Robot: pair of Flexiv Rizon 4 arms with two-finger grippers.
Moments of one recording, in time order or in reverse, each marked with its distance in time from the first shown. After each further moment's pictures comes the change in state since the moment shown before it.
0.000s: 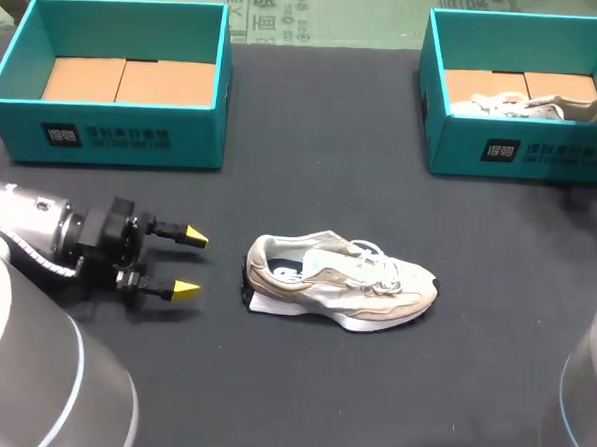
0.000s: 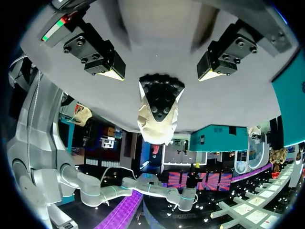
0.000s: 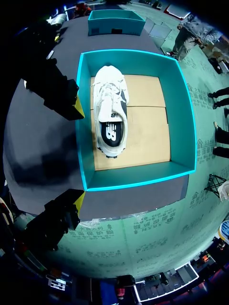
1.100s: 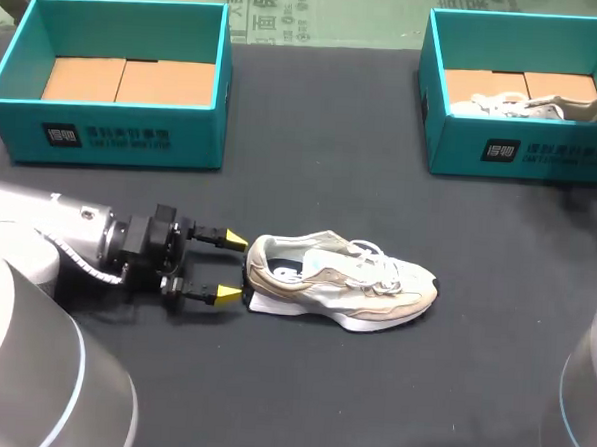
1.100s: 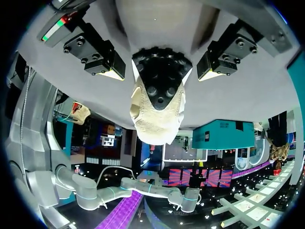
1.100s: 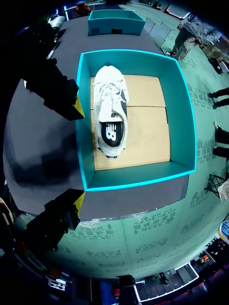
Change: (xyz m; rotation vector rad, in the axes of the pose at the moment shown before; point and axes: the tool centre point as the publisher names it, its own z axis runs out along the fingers) left arm 0.001 -0.016 0.060 0.028 0.002 0.013; right arm 0.000 0.000 0.000 0.000 0.000 0.000
